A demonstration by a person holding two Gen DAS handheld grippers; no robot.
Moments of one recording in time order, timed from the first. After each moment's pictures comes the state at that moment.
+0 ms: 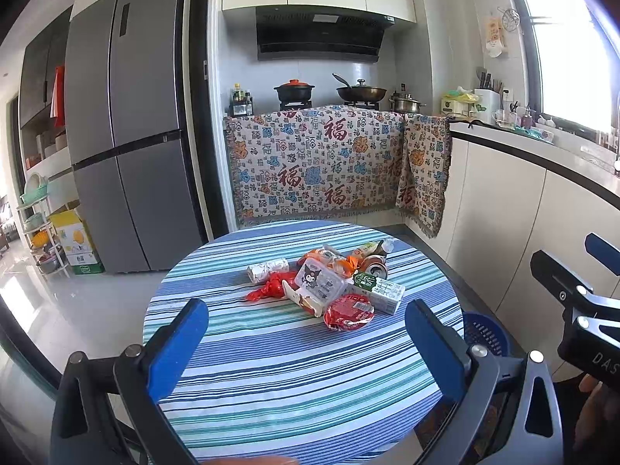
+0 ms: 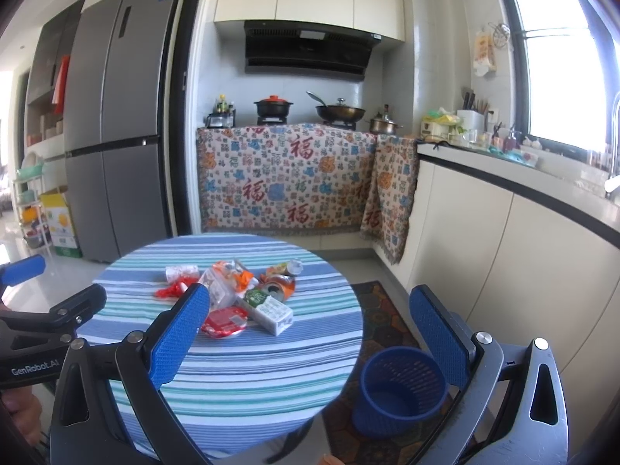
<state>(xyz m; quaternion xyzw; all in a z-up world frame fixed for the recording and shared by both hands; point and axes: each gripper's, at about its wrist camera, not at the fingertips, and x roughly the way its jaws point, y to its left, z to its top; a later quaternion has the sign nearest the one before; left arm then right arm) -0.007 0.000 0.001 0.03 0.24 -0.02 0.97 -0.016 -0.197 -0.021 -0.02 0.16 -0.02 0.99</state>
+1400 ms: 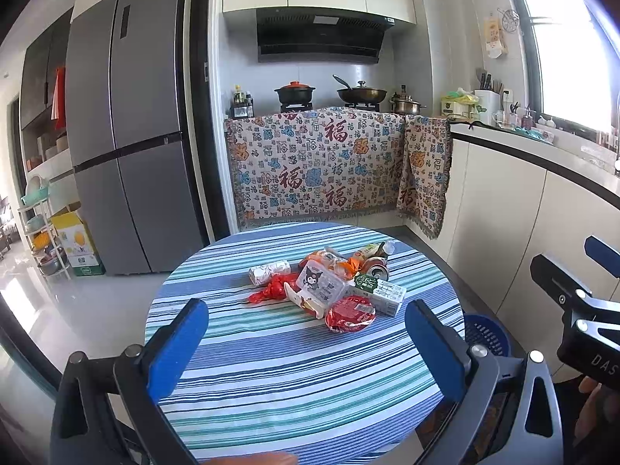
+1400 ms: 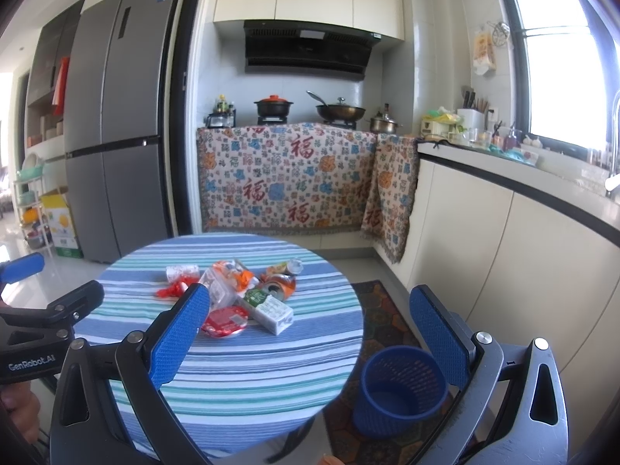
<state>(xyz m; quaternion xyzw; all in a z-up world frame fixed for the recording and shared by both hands) -0.006 -0.009 0.003 0.03 0.24 -0.02 0.97 -0.016 -0.199 -0.022 -0.02 0.16 -0.02 0.99</state>
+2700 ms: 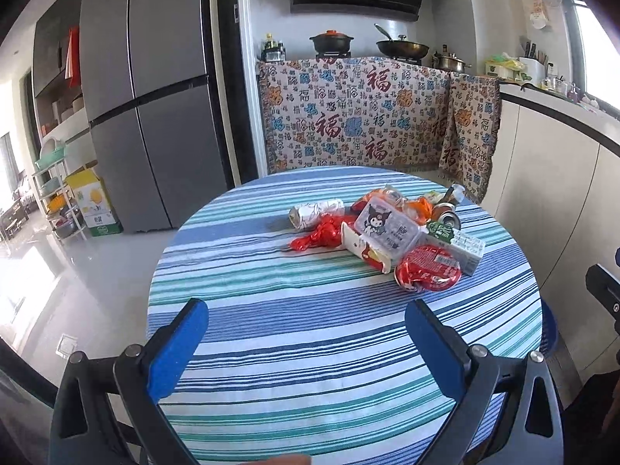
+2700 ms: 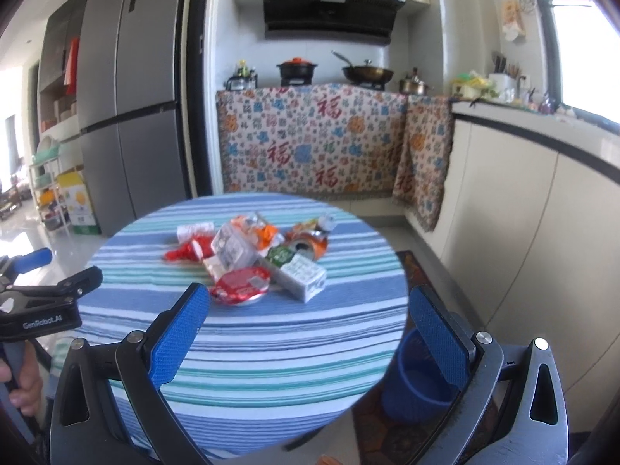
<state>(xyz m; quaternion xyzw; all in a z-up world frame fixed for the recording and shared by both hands) 0.063 0.059 -0.101 0.01 0.31 0.04 0.95 0.041 -0.181 -0.106 -0.01 0.22 0.04 0.97</state>
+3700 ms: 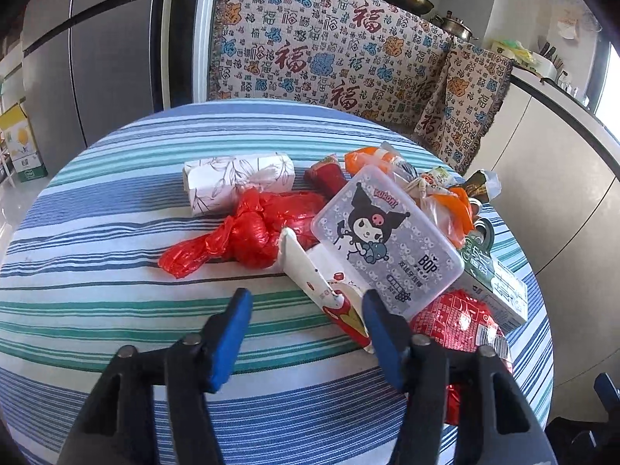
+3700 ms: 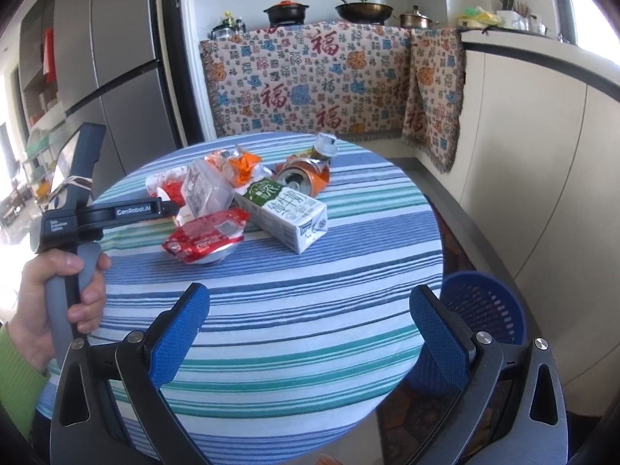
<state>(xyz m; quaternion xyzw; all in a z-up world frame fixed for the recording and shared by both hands) 0.253 0.055 -0.190 -0.08 0.42 -0.07 0.90 0.105 -0.198 -0.171 0.02 0.31 0.04 0.95</state>
